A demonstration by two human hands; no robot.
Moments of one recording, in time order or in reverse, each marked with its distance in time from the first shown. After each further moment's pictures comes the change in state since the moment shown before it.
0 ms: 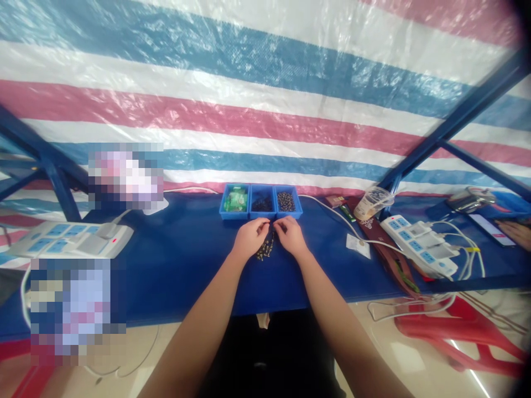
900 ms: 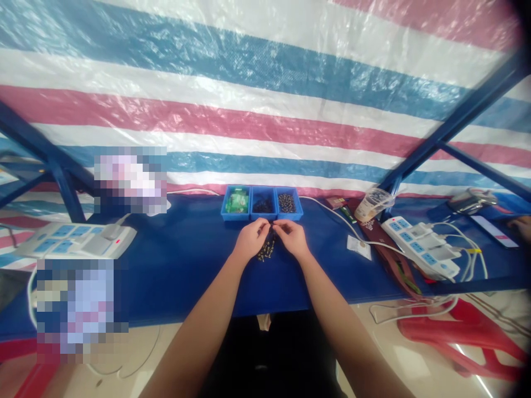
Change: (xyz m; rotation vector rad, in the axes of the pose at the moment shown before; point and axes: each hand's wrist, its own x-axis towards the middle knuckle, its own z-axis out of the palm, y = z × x) left_hand -0.001 0.007 -0.007 -0.073 -0.053 -0.021; right_hand -0.002 -0.014 -0.001 0.413 0.053 0.167
